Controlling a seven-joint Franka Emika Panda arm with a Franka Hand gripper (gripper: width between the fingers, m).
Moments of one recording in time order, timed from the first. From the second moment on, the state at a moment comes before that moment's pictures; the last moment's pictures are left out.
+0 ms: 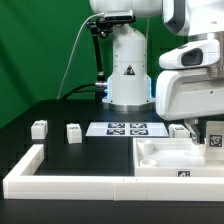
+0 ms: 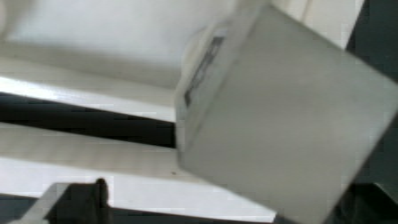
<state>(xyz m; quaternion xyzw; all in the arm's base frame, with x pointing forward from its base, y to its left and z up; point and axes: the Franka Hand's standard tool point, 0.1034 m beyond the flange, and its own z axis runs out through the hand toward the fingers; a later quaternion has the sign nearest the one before) 0.615 0.116 0.077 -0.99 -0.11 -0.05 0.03</state>
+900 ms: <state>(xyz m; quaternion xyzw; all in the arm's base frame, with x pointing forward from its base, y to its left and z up) 0.597 0.107 0.072 -0.99 -0.10 -0.04 0.03</state>
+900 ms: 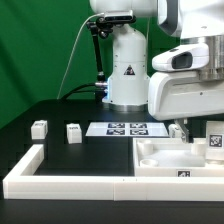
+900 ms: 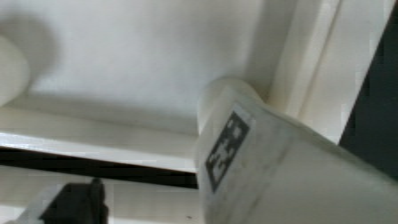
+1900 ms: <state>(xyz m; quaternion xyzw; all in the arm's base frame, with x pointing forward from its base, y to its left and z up) 0.586 0.113 0.066 -1.00 -0.08 -0.03 0.03</state>
